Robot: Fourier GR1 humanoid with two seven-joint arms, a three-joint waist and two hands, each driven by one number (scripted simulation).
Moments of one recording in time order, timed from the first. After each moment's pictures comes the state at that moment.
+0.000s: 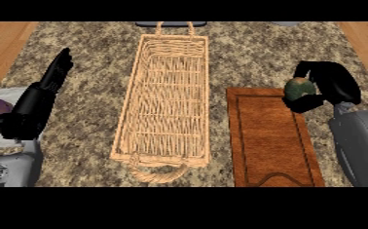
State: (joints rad) left arm -0.18 0.27 0.12 -1.59 -0.14 -0.13 0.00; right arm -0.45 -0.47 0.06 -1.11 0.89 0.02 0.06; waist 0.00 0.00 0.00
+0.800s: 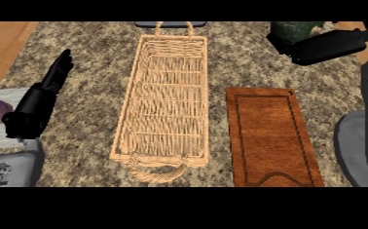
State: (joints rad) left arm -0.18 0.27 0.13 -1.55 -0.16 -0.12 -0.03; right arm -0.78 -0.35 -0.12 -1.61 0.39 0.28 0.31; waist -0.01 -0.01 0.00
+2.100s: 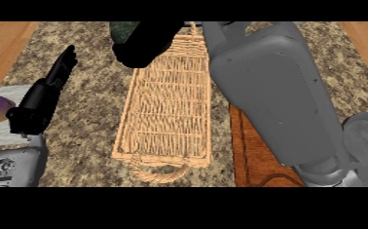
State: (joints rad) left arm -0.21 0.25 0.12 -1.55 -0.17 -0.13 -0.01; right arm -1.27 -0.04 0.13 -1.35 0.38 0.38 0.90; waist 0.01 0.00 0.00
